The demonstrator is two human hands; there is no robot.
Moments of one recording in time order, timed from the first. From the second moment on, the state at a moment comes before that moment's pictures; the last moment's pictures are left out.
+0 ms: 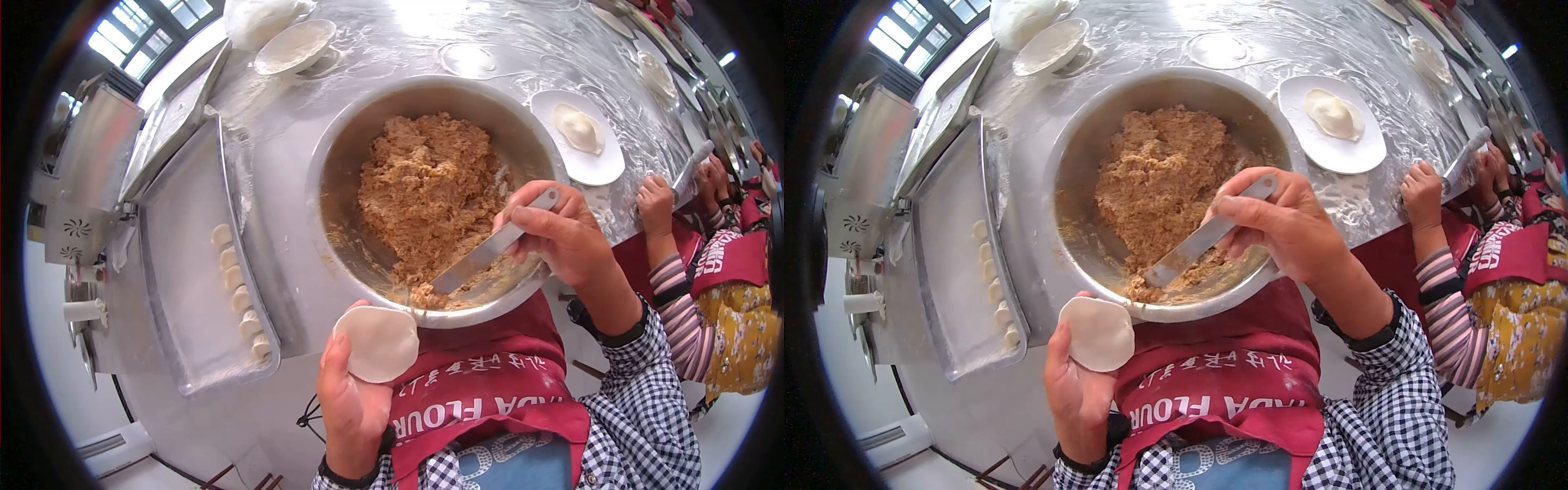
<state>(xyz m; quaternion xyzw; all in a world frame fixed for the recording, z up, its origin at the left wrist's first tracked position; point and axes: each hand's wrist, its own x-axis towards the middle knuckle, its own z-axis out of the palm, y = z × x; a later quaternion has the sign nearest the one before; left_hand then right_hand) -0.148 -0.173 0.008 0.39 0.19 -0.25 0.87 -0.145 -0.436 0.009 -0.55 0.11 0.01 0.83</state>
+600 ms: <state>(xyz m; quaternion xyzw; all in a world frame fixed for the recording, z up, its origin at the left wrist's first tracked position) -0.136 -0.191 0.023 0.31 0.15 -0.34 0.87 -0.180 -0.412 0.034 -0.75 -0.25 -0.21 0.57</state>
